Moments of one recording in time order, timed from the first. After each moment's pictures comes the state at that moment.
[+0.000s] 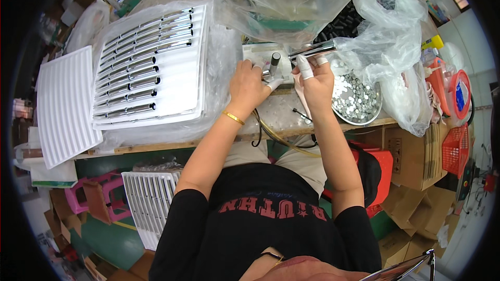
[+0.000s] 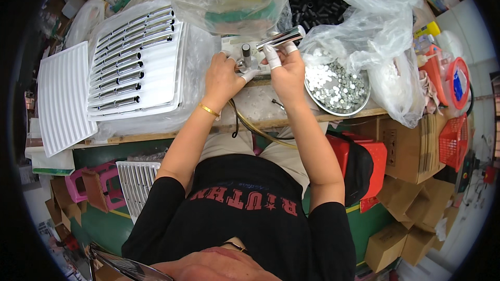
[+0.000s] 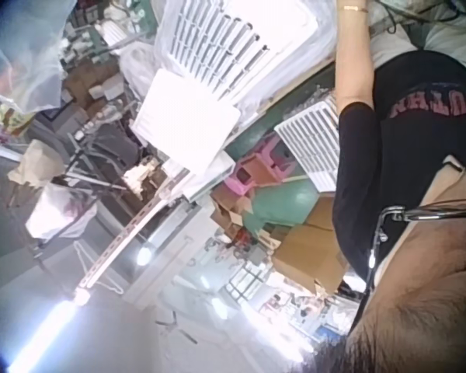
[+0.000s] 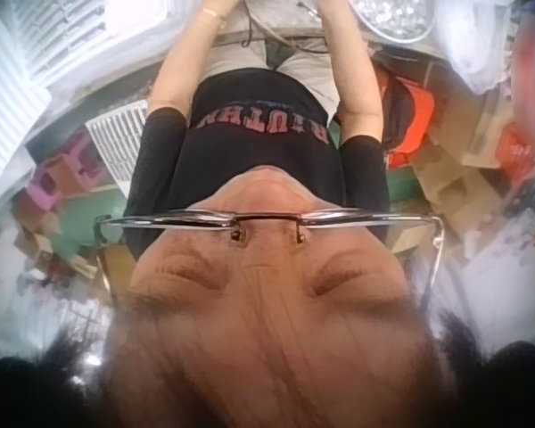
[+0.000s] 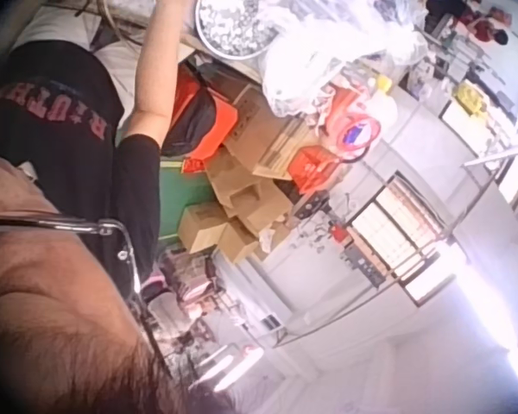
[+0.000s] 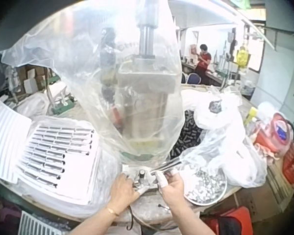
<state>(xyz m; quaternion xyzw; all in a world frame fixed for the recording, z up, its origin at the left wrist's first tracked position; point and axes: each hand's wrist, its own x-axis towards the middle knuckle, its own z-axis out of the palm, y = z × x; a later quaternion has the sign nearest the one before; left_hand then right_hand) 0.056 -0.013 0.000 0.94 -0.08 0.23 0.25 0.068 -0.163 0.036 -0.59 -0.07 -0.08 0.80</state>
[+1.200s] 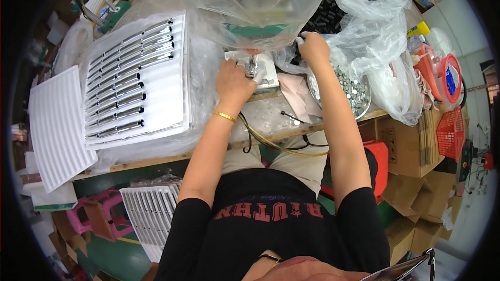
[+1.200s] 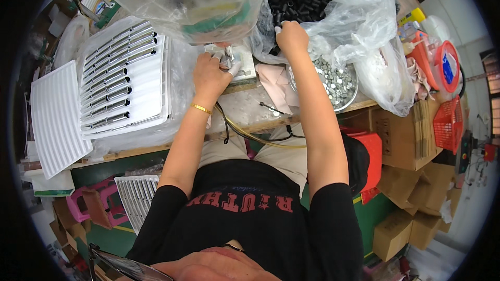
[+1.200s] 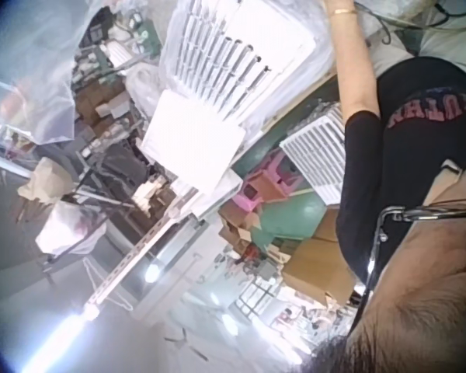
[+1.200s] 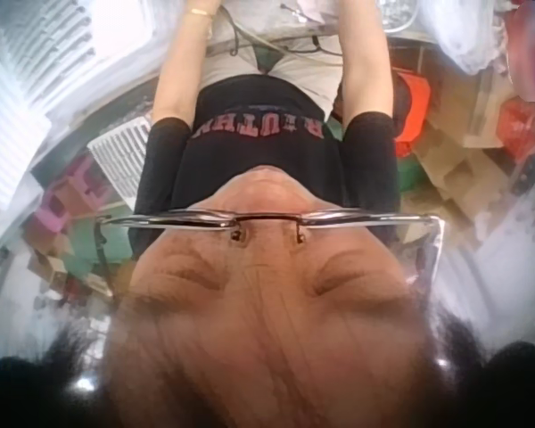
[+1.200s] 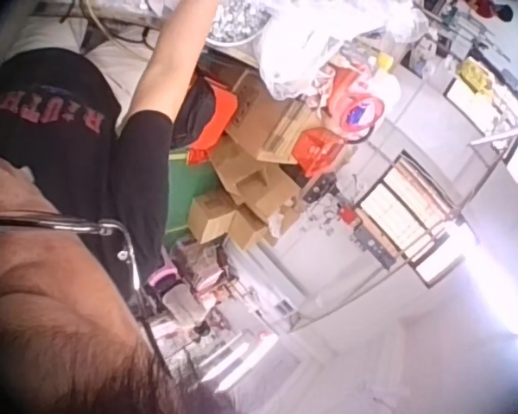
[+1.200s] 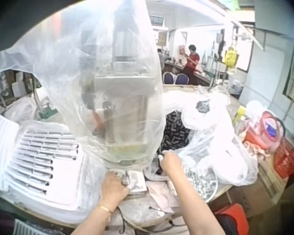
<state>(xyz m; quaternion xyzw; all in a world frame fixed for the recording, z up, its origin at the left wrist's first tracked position) 0.087 -0.016 -0.012 0.94 -0.06 0.27 0.22 0.195 -0.230 -0.006 -0.96 0.00 -0.16 0.22</state>
